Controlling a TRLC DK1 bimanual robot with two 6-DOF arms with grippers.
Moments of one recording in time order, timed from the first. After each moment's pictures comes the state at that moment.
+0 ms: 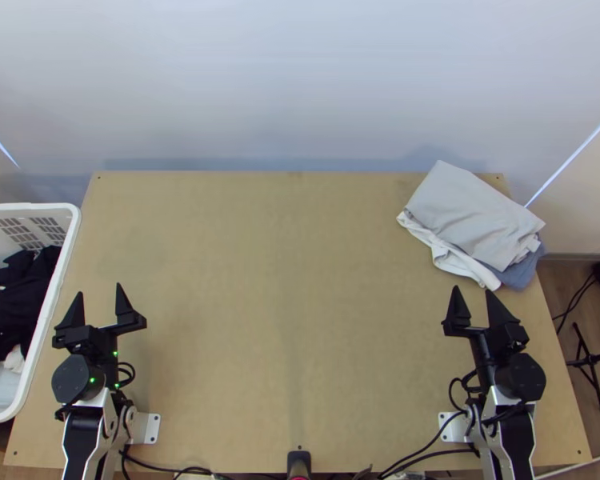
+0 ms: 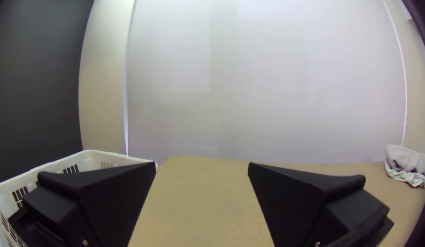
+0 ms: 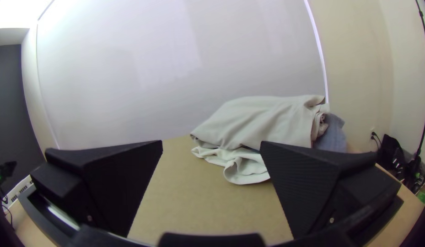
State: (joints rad) left arm 0.02 0.00 0.00 0.06 -0.28 -0.03; right arm 0.01 0.00 0.01 0.00 -0.01 0.29
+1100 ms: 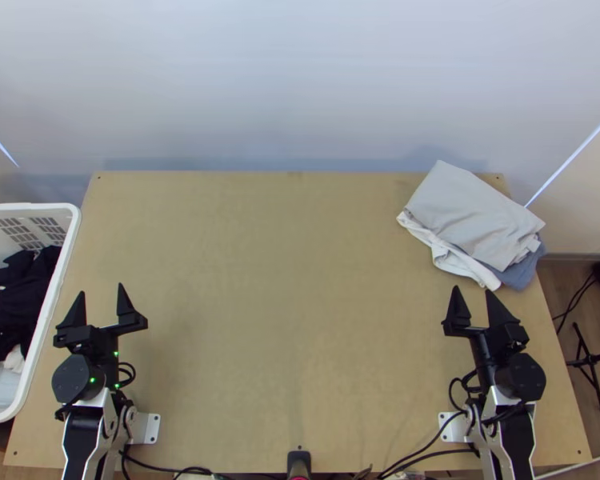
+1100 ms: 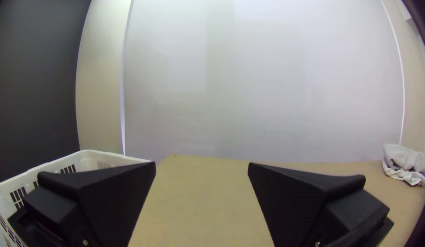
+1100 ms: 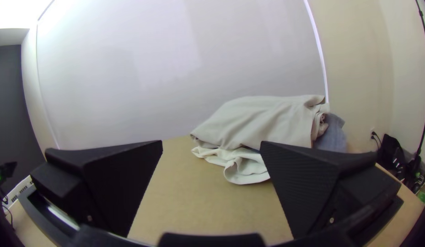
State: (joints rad) left arm 0.02 0.00 0.00 0.06 -0.27 -0.03; right arm 0.01 0.00 0.01 0.00 -0.01 0.29
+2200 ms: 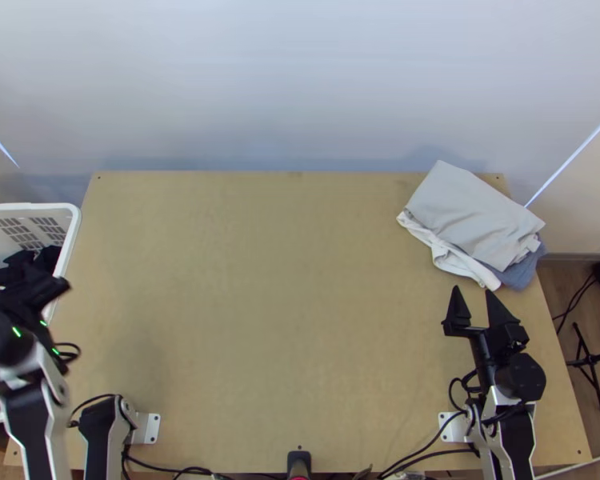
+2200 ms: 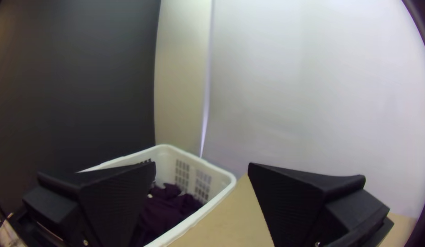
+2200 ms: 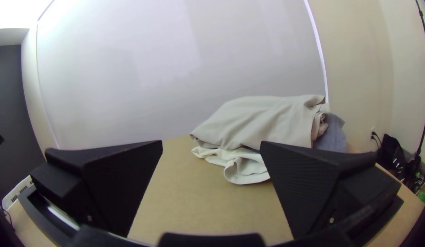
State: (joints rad) left arm 0.46 0.47 0.58 -0.18 -0.29 -0.10; right arm 0.01 0.00 0.01 0.00 -0.01 0.29
